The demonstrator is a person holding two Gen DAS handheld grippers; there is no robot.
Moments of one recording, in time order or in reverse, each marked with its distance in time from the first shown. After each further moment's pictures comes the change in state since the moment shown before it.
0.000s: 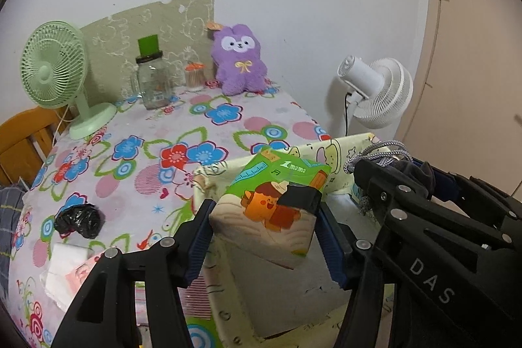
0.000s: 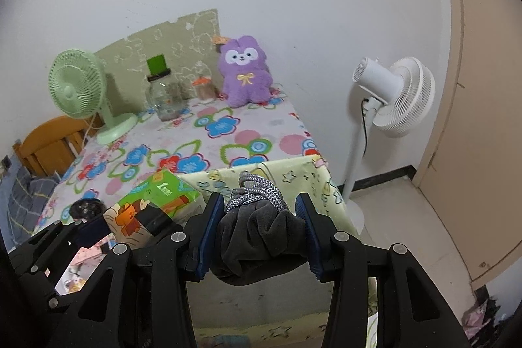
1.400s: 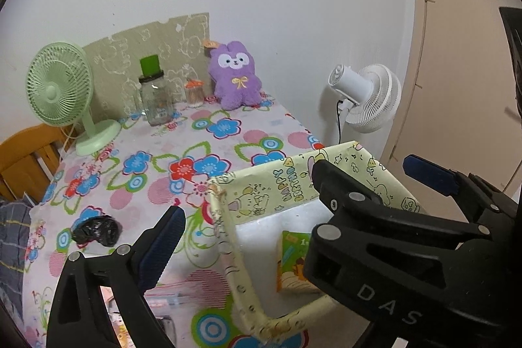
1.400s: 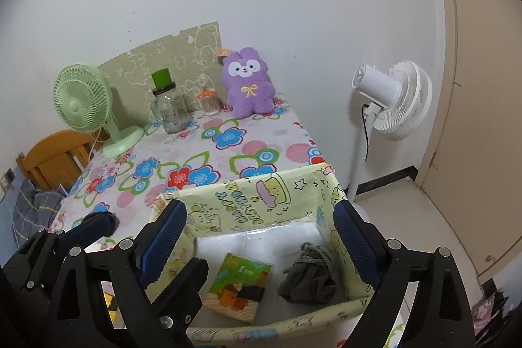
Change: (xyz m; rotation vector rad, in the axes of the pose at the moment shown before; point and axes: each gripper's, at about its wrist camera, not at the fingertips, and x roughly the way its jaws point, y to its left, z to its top) left arm -0.045 0.004 0.002 0.043 -0.050 -0.006; right arm -0.029 0.020 0.004 0.032 -0.062 0.016
